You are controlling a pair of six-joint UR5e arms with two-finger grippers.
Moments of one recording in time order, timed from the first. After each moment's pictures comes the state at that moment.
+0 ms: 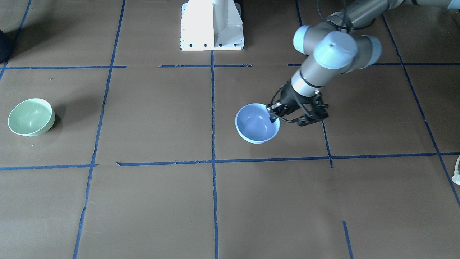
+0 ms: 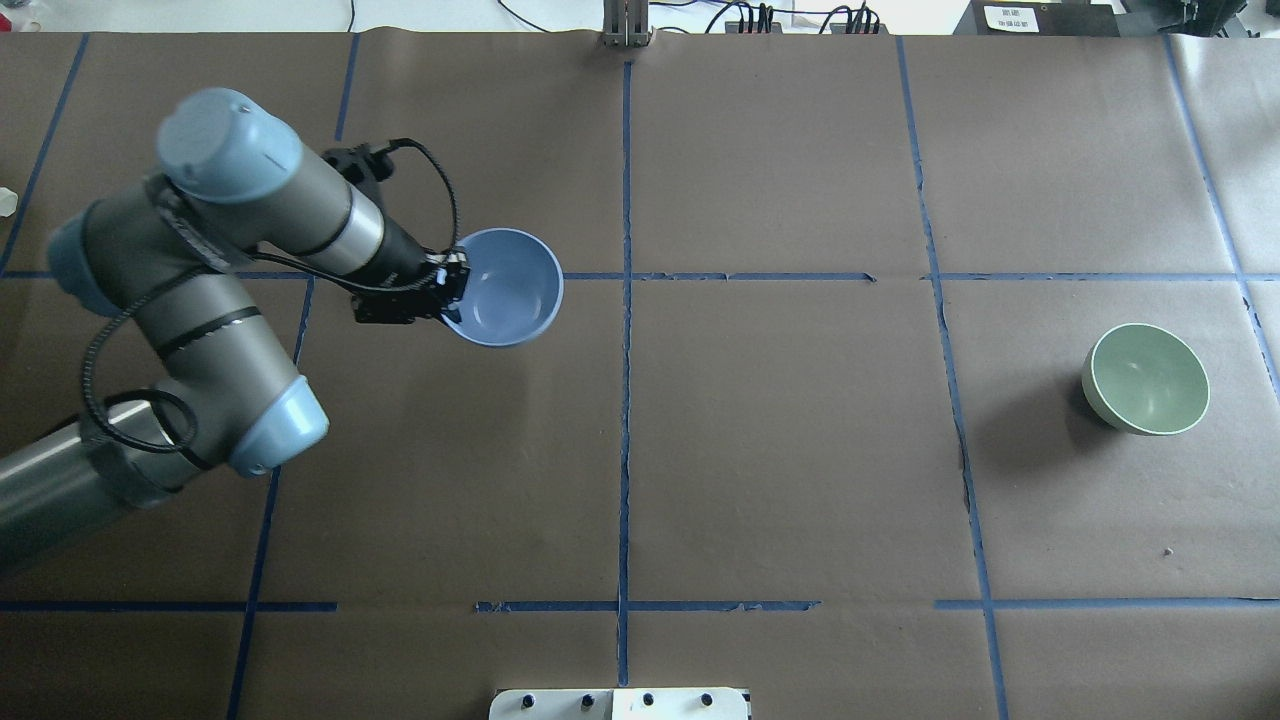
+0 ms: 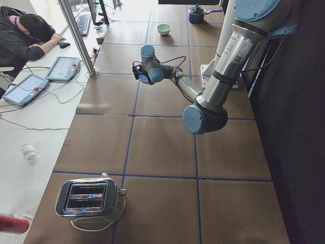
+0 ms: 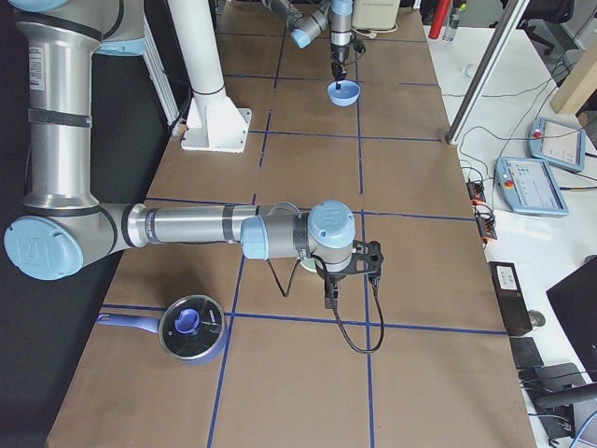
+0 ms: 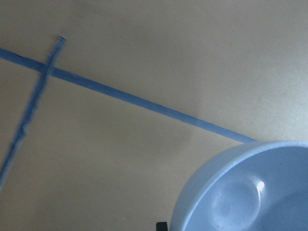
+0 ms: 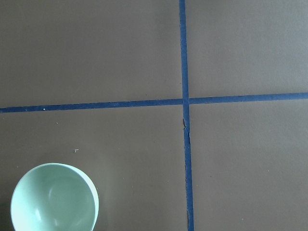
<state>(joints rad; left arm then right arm) -0.68 -2.13 -1.63 -1.91 -2.09 -1.53 1.60 -1.66 1.73 -1.53 2.44 0.11</state>
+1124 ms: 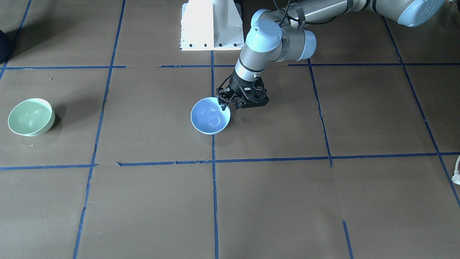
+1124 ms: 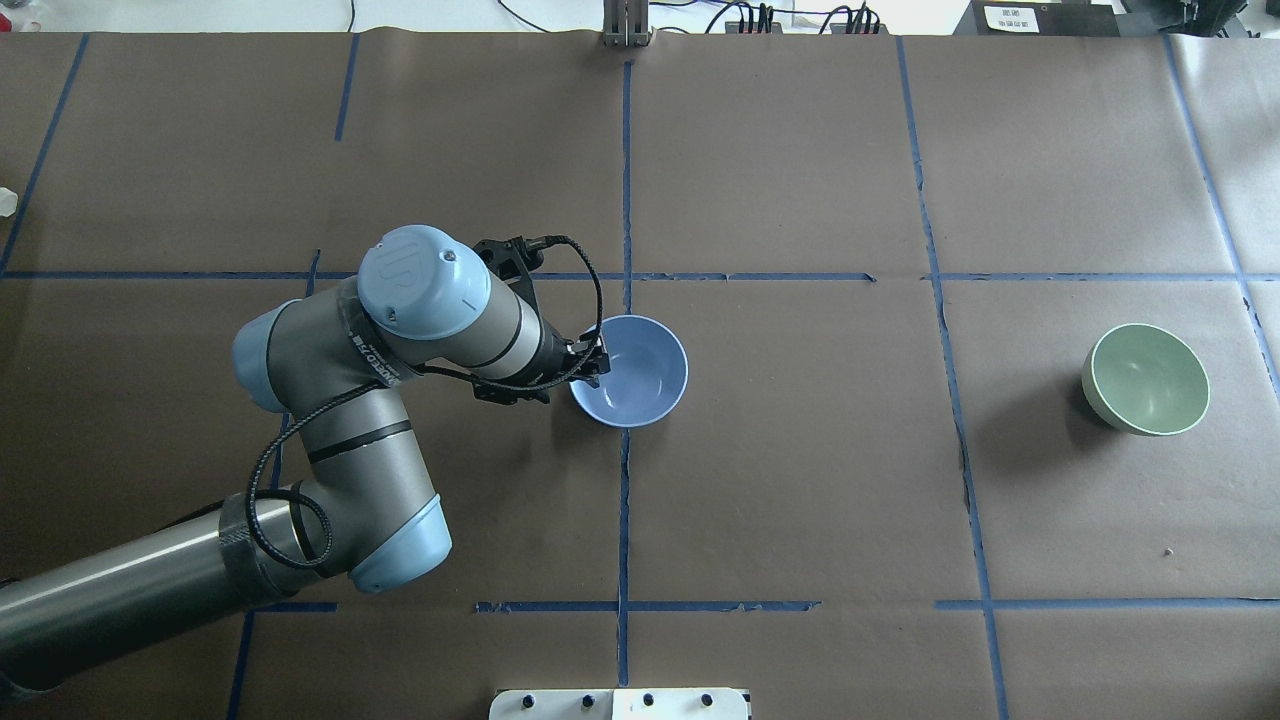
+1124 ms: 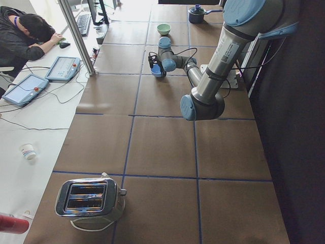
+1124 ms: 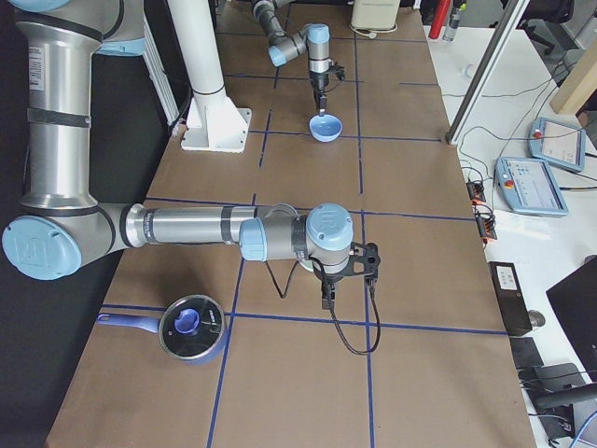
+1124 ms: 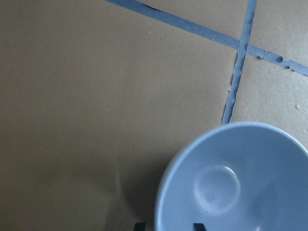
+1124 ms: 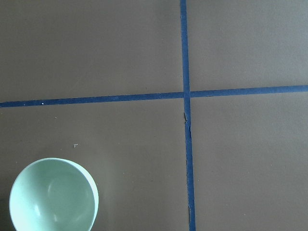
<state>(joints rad) -0.54 -2.21 -1.63 -1.89 -1.93 -1.54 1.59 -1.67 1.73 -1.53 2.44 0.11</state>
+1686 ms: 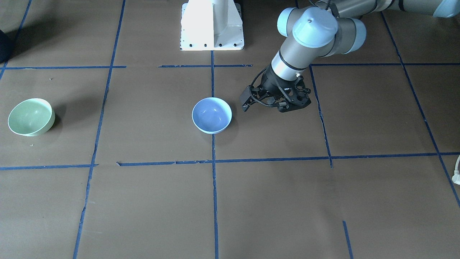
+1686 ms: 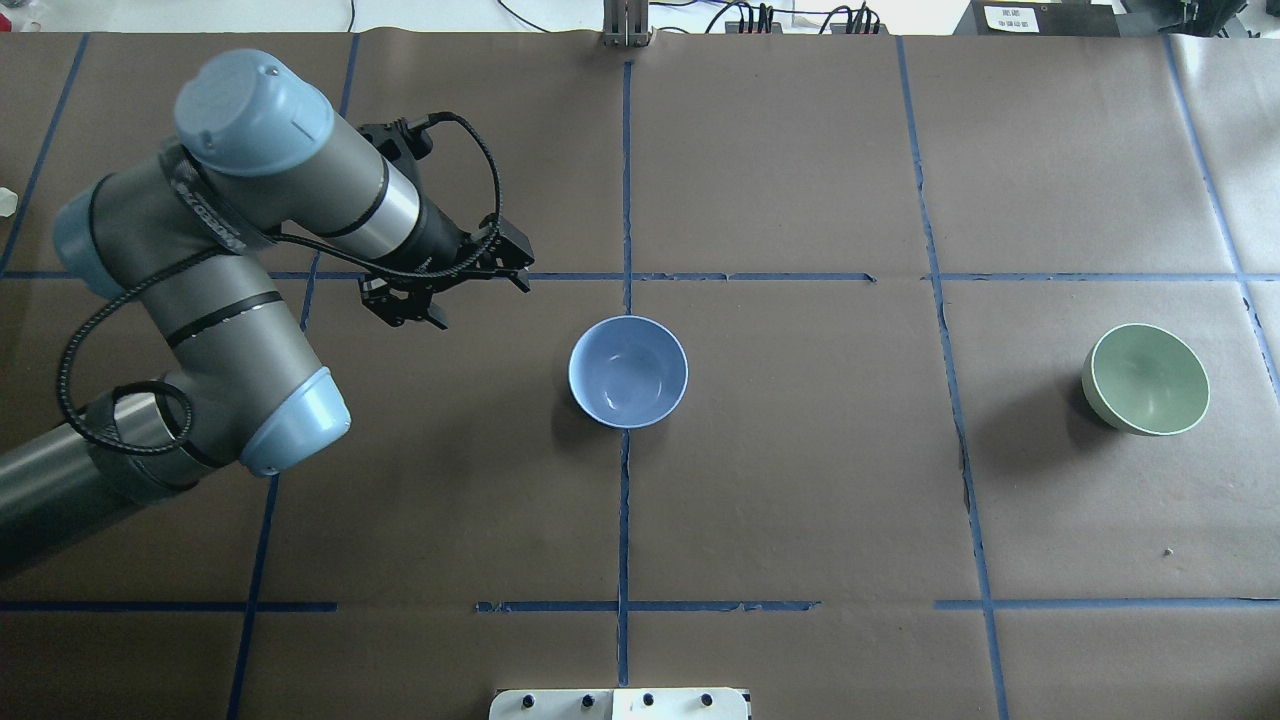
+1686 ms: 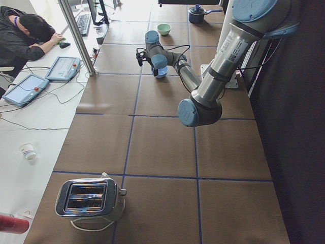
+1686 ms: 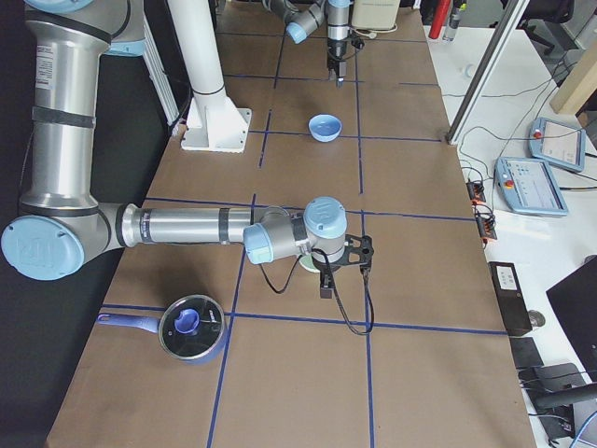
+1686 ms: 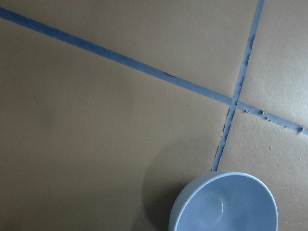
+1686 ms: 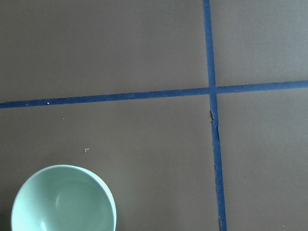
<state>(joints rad) -0.75 -2.14 -1.76 -1.79 -2.17 -1.49 1.40 -1.73 1.73 -1.20 2.37 0.46</state>
